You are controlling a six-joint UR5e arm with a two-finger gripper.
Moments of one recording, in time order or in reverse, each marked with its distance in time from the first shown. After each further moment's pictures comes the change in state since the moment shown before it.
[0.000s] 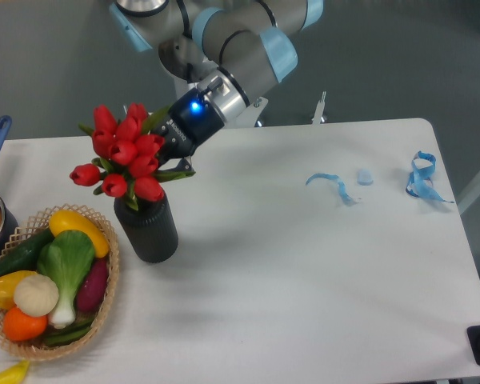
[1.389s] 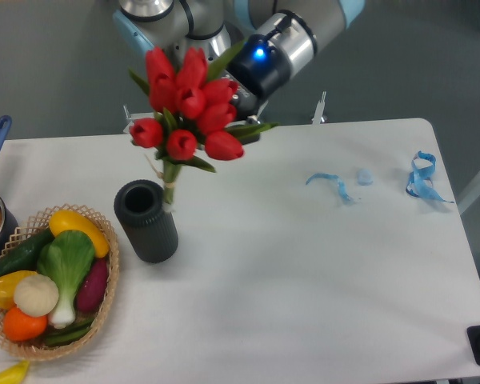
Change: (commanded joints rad) arm 0.107 -0.078 0.321 0.009 0.159 -0.134
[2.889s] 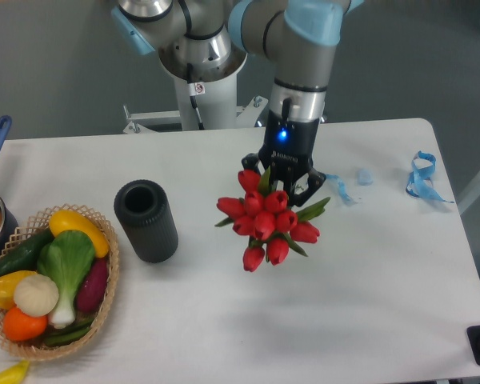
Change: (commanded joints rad) arm -0.094 -0.101 -0.049 -0.021 0.846 0.040
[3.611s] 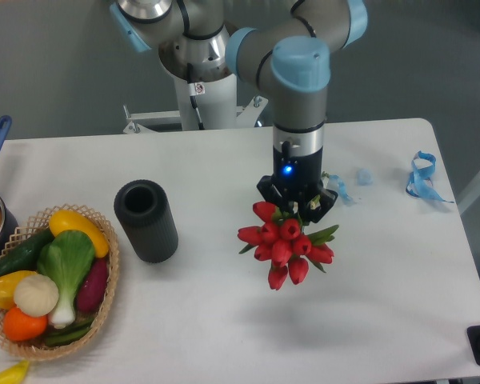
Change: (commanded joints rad) arm -0.103 -0.057 0.037 -0.040 0.293 0.000
